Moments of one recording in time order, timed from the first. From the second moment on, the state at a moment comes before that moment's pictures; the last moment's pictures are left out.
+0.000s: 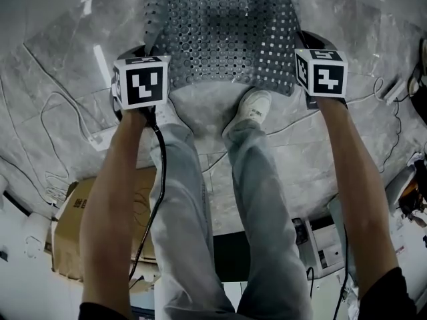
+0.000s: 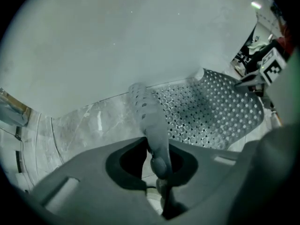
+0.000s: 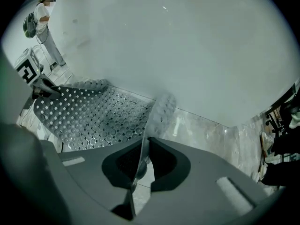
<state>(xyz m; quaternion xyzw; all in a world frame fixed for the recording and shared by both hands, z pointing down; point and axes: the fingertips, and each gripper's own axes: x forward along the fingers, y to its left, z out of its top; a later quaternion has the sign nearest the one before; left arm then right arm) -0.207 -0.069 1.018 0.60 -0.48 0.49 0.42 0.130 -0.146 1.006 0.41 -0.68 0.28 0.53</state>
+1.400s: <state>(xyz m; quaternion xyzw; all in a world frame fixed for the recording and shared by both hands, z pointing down) -0.302 -0.010 1.081 0.50 -0.48 0.54 0.48 0.217 -0.106 1.065 0.42 -0.56 0.36 0.62</state>
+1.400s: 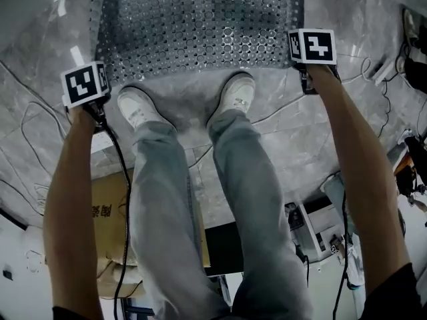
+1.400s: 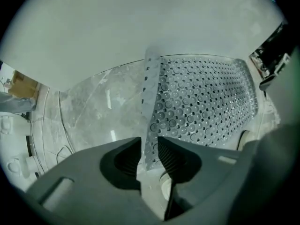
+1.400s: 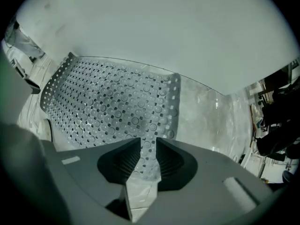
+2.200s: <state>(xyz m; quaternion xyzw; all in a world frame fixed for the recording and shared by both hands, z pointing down) -0.225 -0.020 0.943 0.56 -0.42 0.52 0.49 0.073 -0.064 0.954 0.40 -0.59 0.45 0.55</state>
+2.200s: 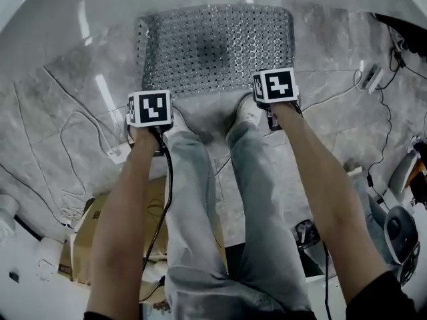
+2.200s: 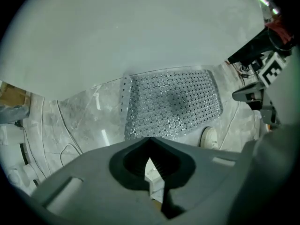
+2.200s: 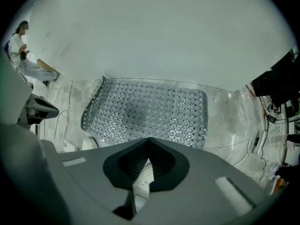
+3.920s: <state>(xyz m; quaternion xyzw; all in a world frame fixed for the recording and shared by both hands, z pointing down) -0.098 -0.026 0.456 0.71 -0.49 0.34 0.37 -0.002 -0.048 0.483 0.41 -0.78 0.34 0.33</state>
